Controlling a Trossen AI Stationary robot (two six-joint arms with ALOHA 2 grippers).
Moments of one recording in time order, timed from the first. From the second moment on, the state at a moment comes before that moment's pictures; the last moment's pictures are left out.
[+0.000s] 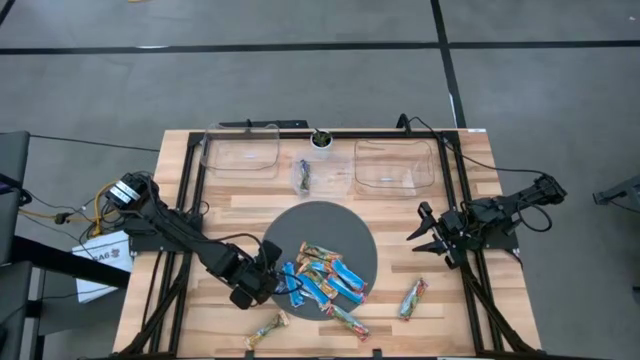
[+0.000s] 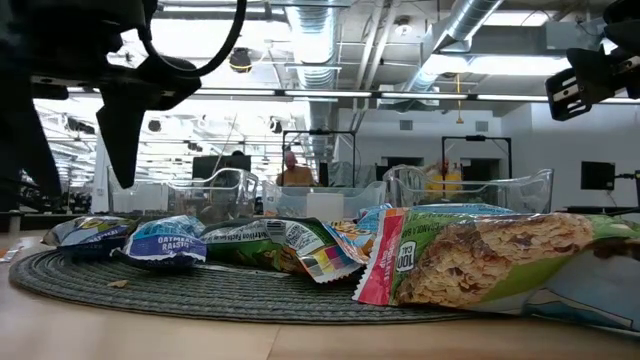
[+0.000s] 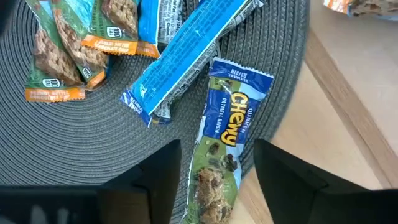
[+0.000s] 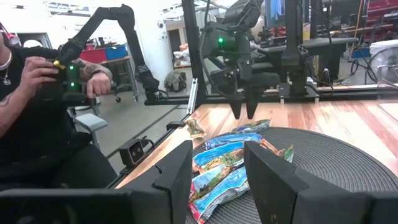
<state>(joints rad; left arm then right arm) -0.57 1.61 0.97 -0.62 -0.21 0.05 0.39 0.01 0.01 -0.01 0.00 0.11</state>
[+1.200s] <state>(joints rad) -0.55 1.74 0.96 -0.56 -0.19 0.06 0.39 0.01 0.01 -0.01 0.00 0.11</state>
